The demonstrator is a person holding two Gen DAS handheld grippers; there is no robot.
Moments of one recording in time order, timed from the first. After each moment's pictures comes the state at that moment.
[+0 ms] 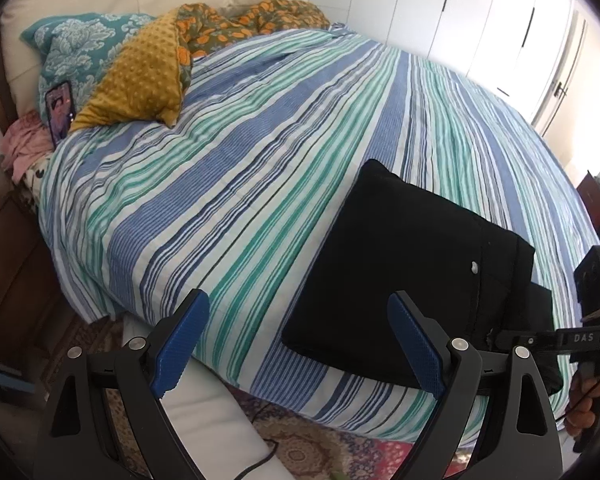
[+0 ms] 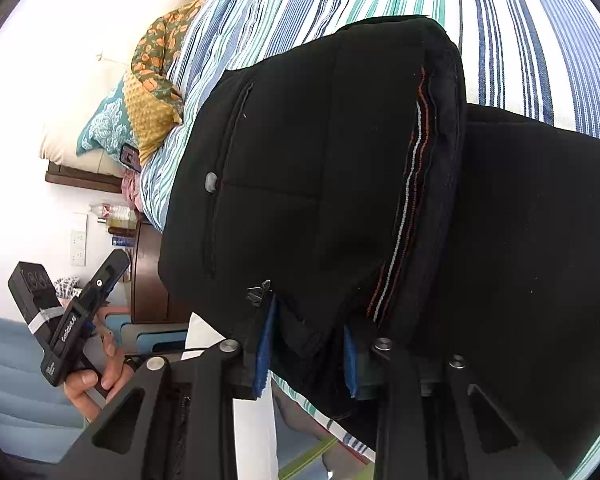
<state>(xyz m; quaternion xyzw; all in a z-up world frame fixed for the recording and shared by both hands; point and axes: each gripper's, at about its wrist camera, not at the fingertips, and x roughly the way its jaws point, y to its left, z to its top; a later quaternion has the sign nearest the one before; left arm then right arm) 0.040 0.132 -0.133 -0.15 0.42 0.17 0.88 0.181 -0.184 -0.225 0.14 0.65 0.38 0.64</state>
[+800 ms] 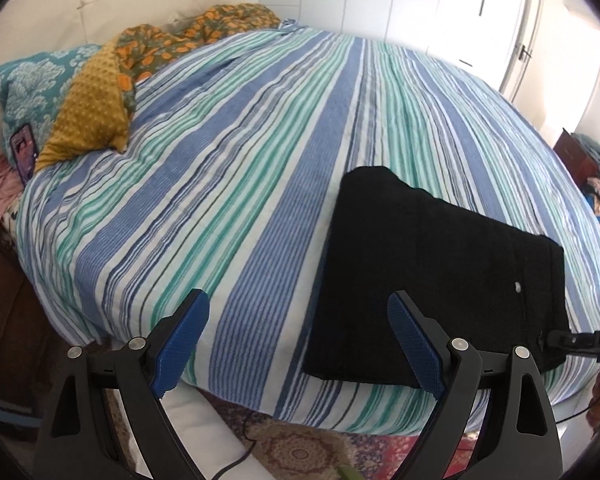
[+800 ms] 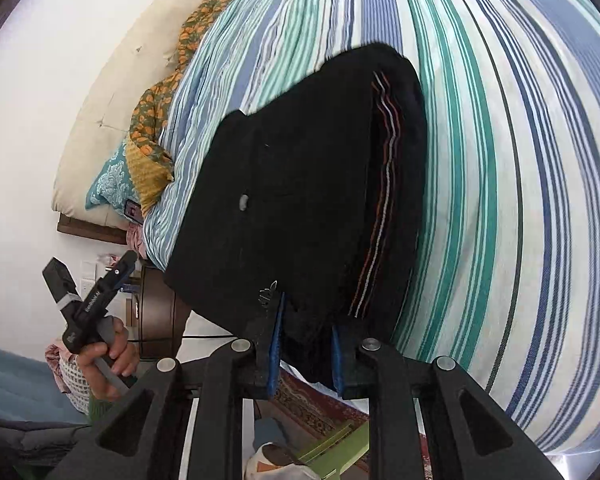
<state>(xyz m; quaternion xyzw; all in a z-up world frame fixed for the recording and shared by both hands) 0.063 0.071 -0.126 -0.08 0.43 0.11 0.89 0.145 -0.337 -0.213 0.22 0.61 0.33 0.69</state>
